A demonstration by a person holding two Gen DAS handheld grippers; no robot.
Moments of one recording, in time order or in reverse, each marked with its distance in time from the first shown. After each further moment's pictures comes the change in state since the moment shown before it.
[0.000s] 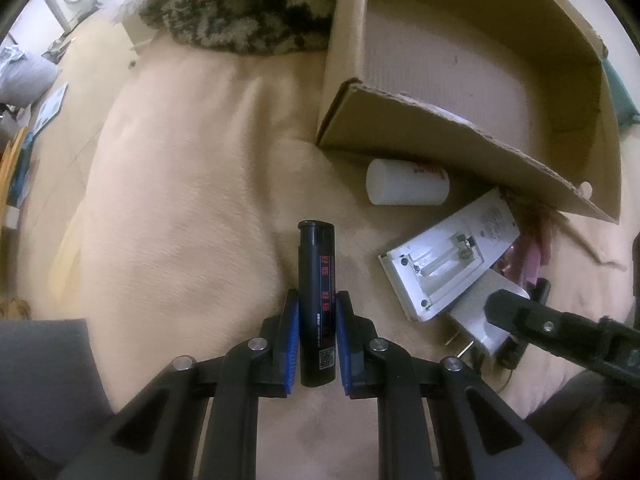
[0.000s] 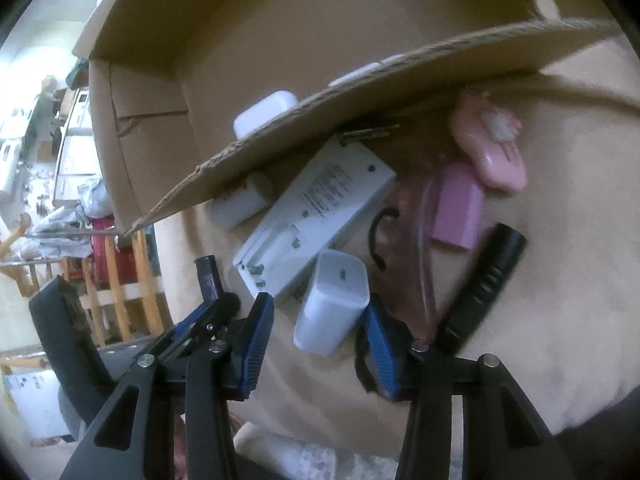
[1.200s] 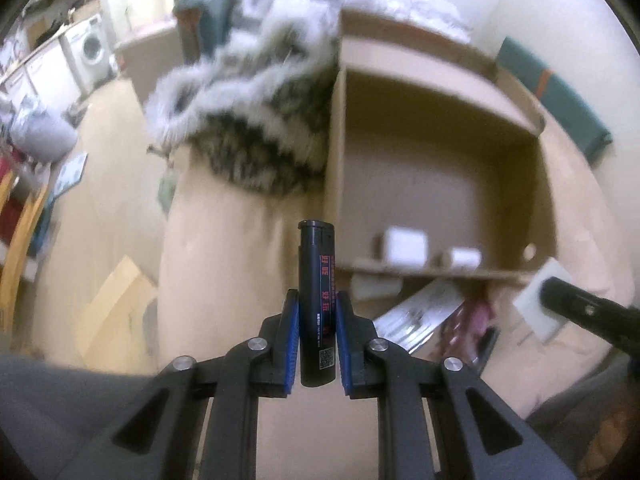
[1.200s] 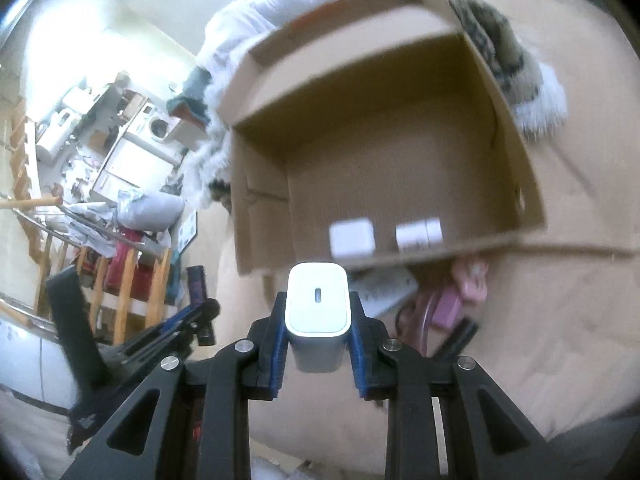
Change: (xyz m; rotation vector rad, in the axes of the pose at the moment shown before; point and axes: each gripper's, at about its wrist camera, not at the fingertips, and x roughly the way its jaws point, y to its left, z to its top) left arm -0.130 -0.010 0.003 0.063 -0.330 0.008; right arm -0.123 0.043 -0.017 -0.255 -0.338 0.053
